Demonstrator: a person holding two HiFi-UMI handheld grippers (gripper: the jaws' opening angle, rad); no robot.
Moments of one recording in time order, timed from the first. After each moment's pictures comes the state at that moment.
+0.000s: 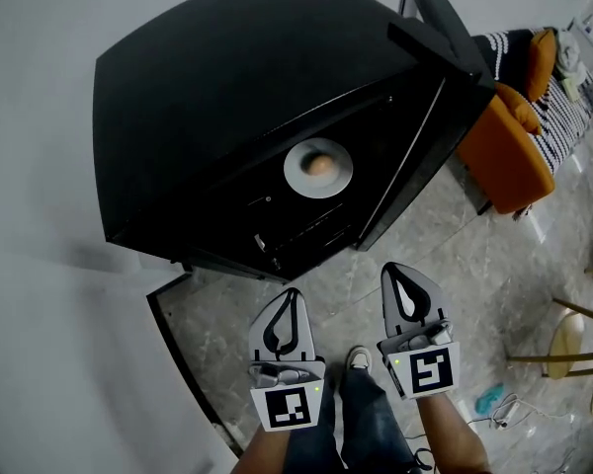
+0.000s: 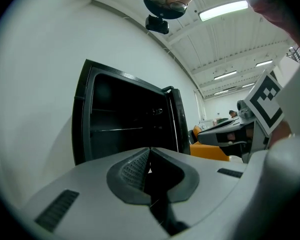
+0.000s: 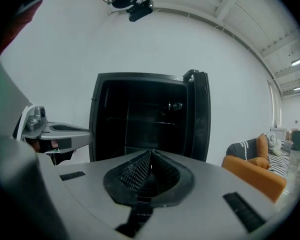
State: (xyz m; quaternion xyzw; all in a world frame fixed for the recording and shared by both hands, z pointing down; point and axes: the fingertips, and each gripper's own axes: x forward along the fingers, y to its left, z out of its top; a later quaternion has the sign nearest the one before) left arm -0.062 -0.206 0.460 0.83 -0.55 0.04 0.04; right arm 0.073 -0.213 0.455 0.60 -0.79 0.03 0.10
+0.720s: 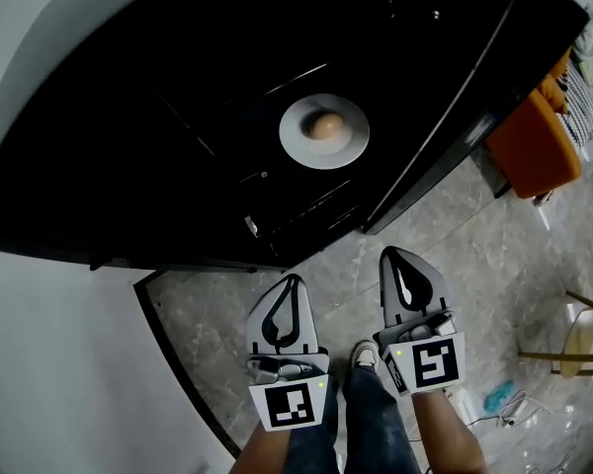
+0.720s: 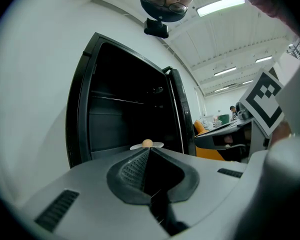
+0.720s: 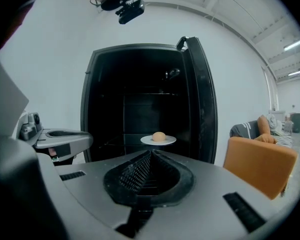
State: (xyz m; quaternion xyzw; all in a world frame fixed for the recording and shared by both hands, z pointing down) left arm -0.063 -0.231 0.575 0.83 -0.55 0.08 0.04; right arm 0.064 -0.246 0.571 0.60 -0.79 0.08 0.08
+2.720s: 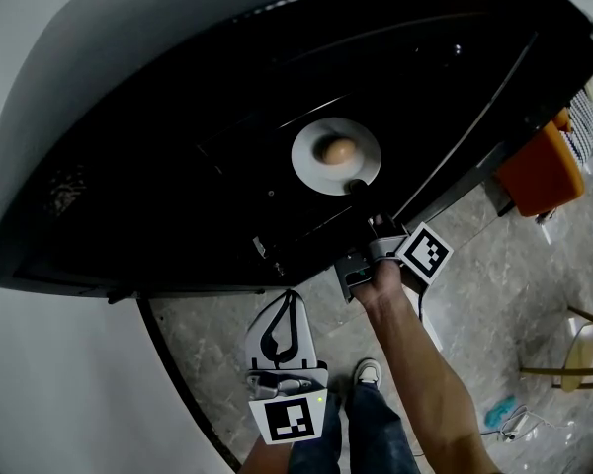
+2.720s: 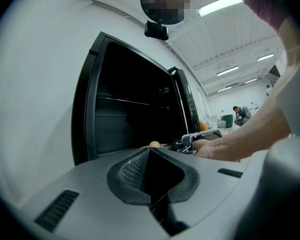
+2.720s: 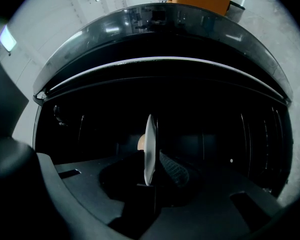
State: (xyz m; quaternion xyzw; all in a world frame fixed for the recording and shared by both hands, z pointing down) left arm -0.079 -0.248 0.571 0.82 -0.57 0.07 0.03; right arm 0.058 -0.406 0.631 0.42 -0.58 0.55 -0.43
